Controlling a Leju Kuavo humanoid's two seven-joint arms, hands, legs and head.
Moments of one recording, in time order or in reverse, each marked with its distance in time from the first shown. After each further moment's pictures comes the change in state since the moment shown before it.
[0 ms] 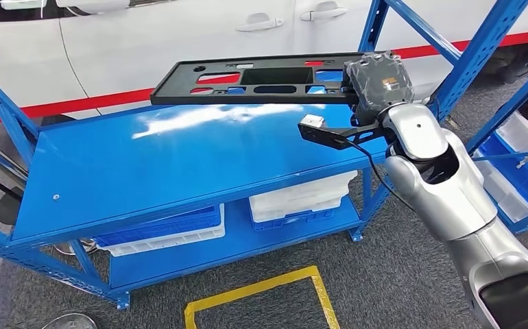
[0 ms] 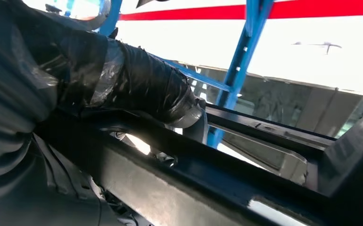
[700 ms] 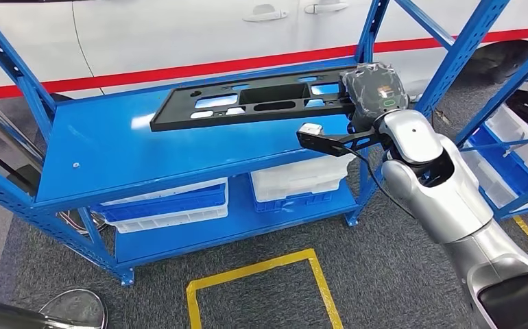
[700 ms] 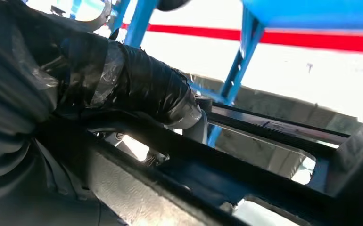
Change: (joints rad) left arm -0.006 0.000 0.005 0.000 -0.007 0.011 0.006; right arm 0.015 -0.006 0.015 0.031 -0.021 0.000 -0.009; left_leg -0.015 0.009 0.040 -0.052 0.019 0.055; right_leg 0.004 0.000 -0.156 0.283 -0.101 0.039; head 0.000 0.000
